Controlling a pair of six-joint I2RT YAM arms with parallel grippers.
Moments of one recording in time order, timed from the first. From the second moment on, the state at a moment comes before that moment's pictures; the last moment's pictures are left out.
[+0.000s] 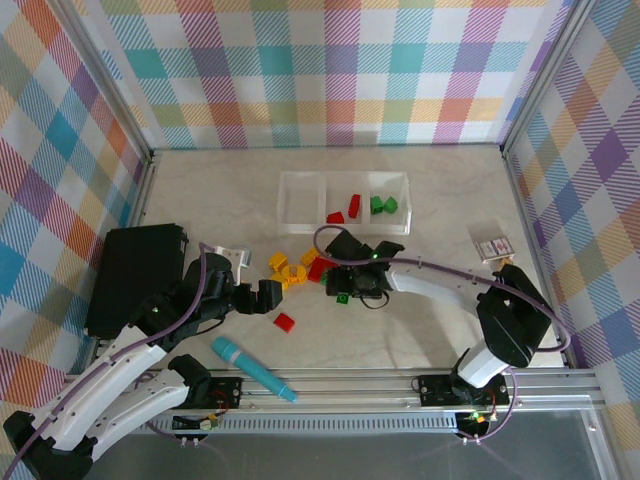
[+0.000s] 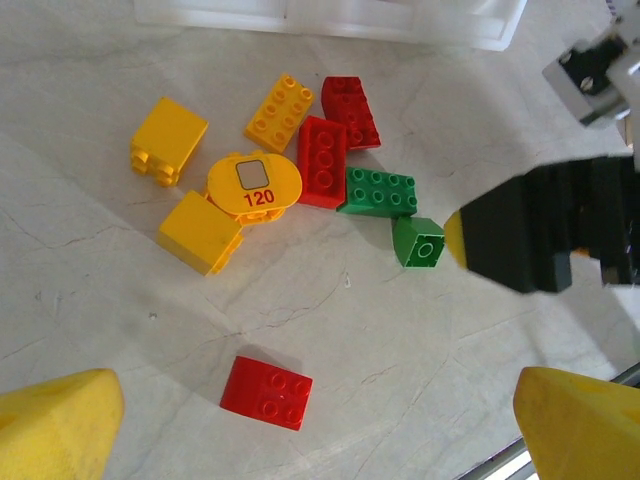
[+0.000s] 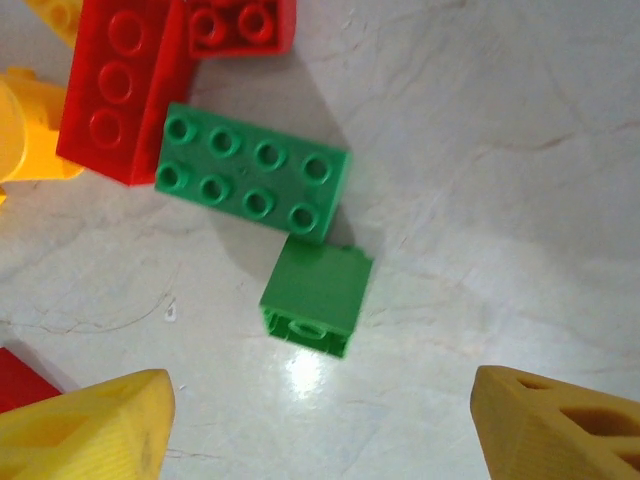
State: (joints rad) left arm -0.65 0.70 0.71 -0.72 0.04 -0.53; right arm 0.92 1.58 1.07 -0.72 0.11 0.90
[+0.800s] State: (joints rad) left arm -0.65 0.68 0.71 -0.71 0.06 -0.53; right arm 0.99 1.82 1.17 -0.71 0.26 1.08
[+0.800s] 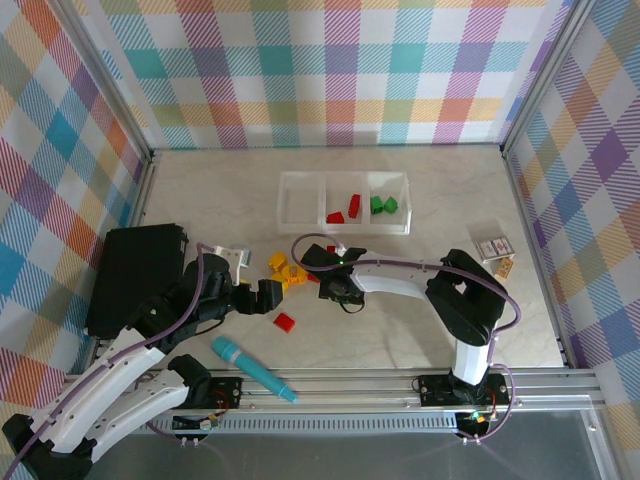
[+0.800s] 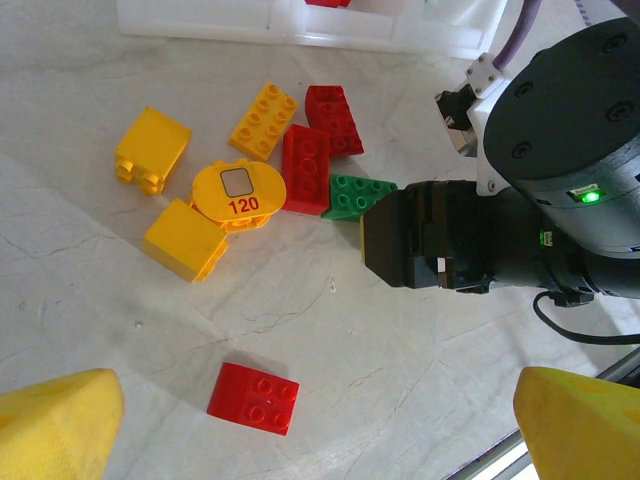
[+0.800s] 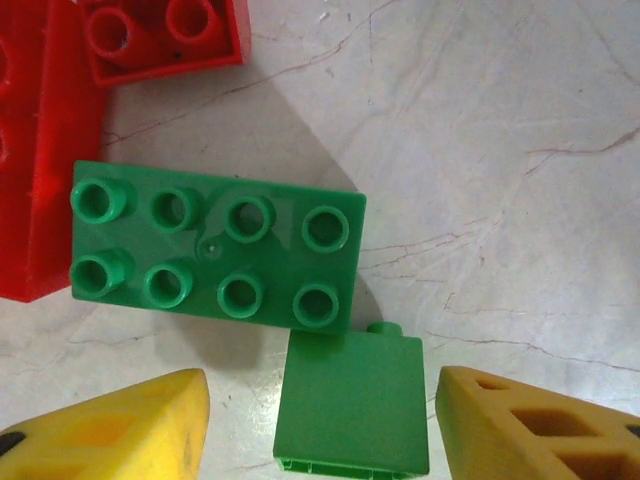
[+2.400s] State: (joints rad) left arm -0.65 0.69 0.71 -0.71 0.06 -0.53; right arm 0.51 1.66 1.41 -0.71 0.25 0.46
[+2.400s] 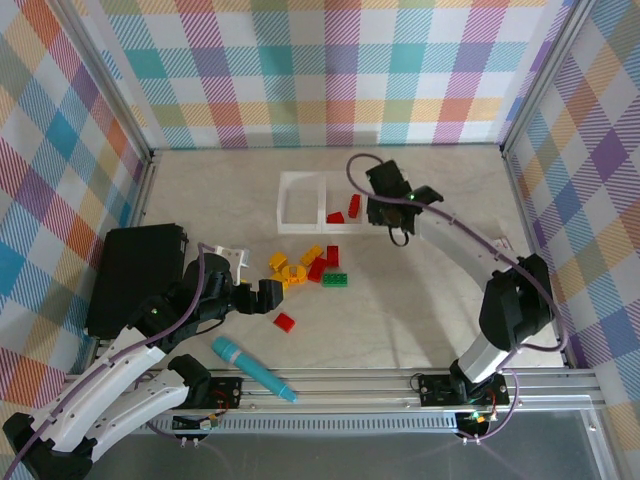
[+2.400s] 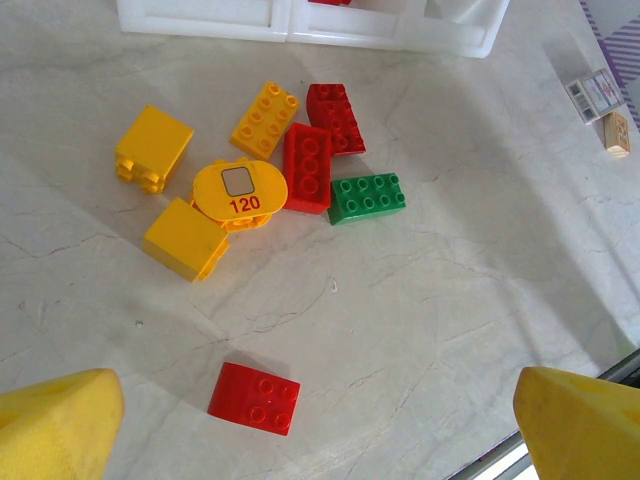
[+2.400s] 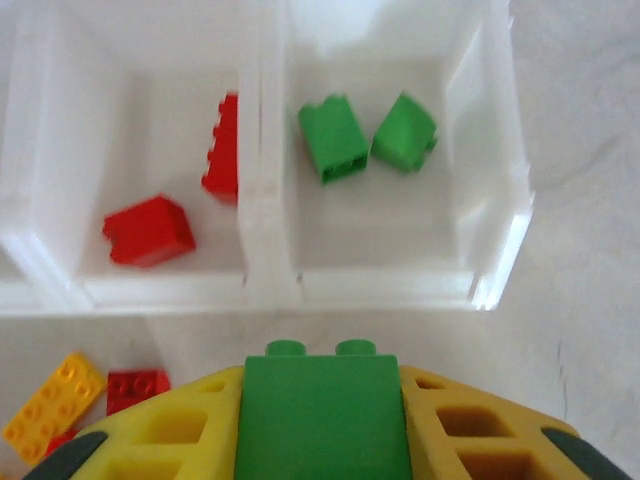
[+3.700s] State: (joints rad) left arm -0.65 0.72 0.71 -0.71 0.06 -0.53; right arm 0.35 2.00 1.66 -0.76 0.02 0.31
